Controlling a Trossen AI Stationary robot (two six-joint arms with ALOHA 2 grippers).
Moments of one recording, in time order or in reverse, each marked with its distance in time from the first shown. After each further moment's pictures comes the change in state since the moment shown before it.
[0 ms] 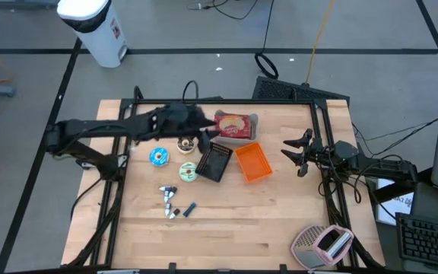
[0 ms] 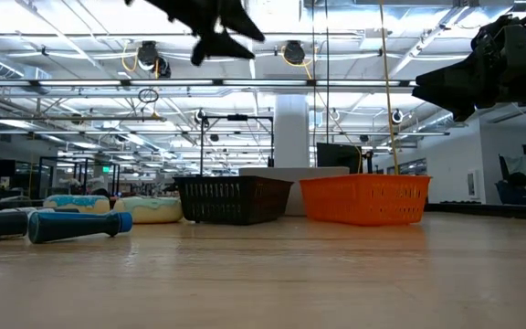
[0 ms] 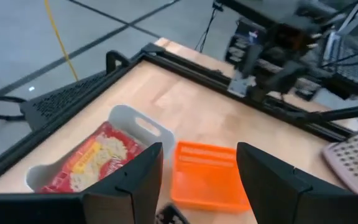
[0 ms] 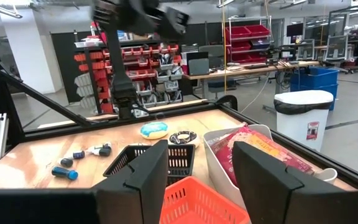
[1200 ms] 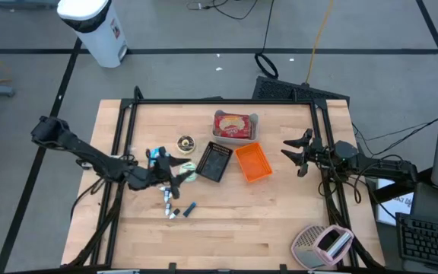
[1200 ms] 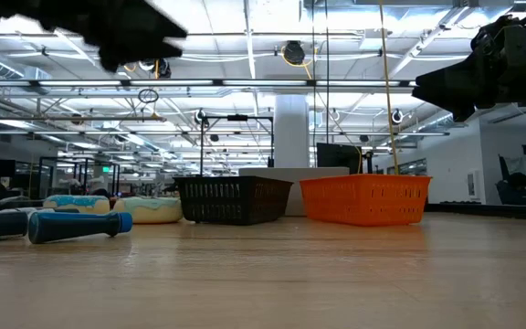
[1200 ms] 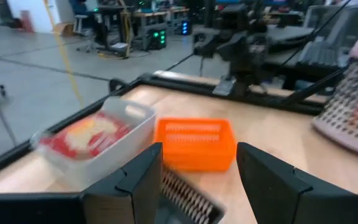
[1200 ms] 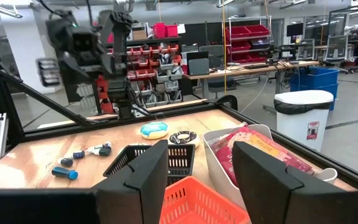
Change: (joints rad) left arm -0.591 -0.248 -0.691 0.658 -0.685 0.093; right arm 0.000 0.000 0.000 0.000 0.000 0.000
